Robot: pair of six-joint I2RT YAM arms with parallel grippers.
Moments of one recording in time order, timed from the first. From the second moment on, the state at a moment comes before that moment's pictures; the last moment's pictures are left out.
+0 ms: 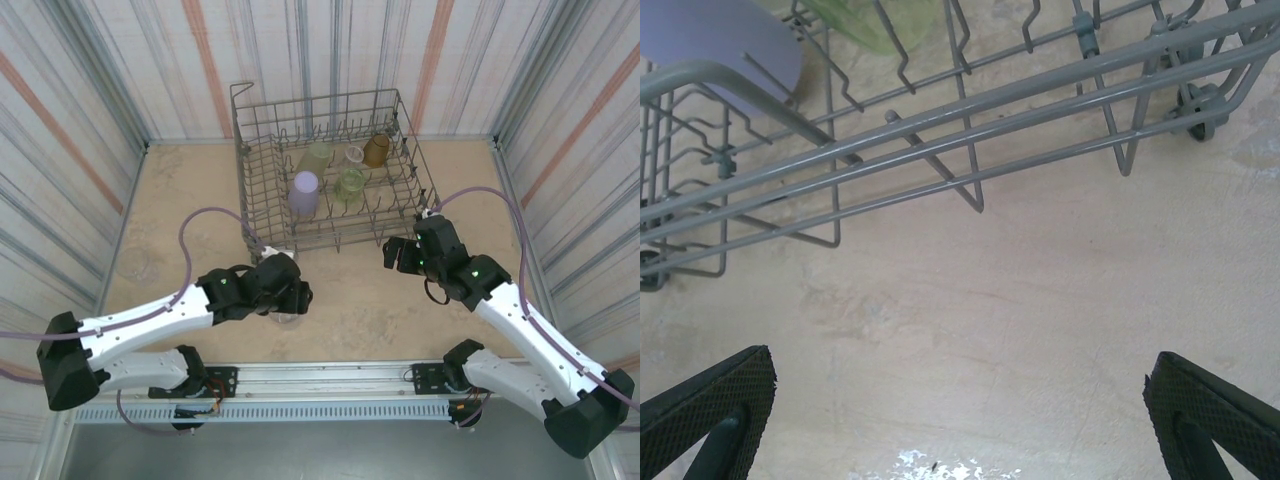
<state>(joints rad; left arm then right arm) -1.05 1.14 0.83 -0.68 -0.14 -0.84 0.58 0.90 0.84 -0.74 0.16 0.63</state>
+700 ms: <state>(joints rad) -1.06 1.38 0.95 -0.72 -0.16 -0.79 0.58 0.90 0.84 -0.74 0.17 0.62</state>
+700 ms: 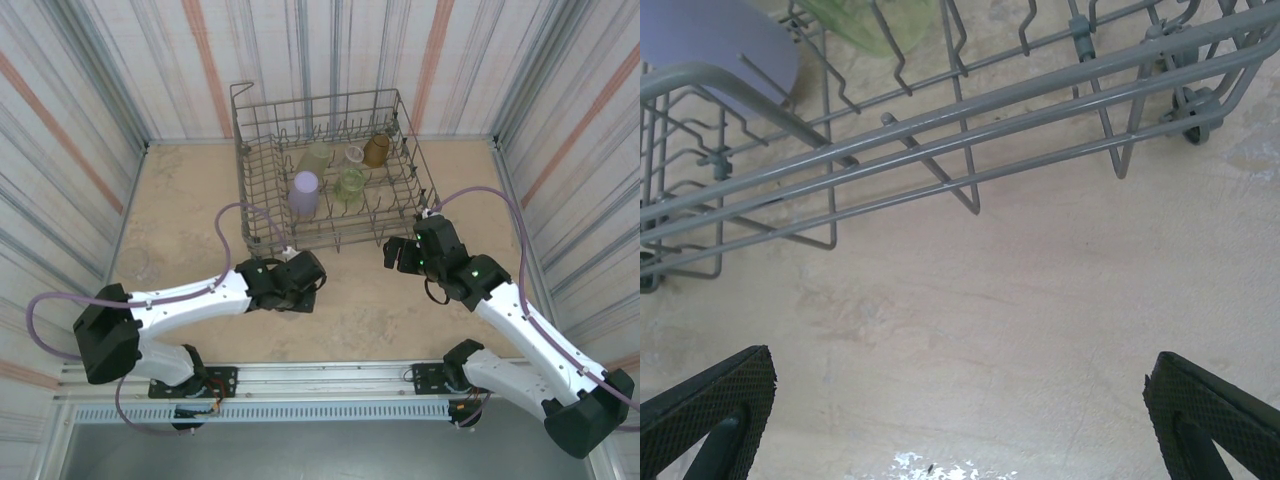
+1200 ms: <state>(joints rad) -1.06 1.33 1.01 -0.84 -0.18 -0.79 0.58 0.91 0.82 -0.71 0.16 0.62</state>
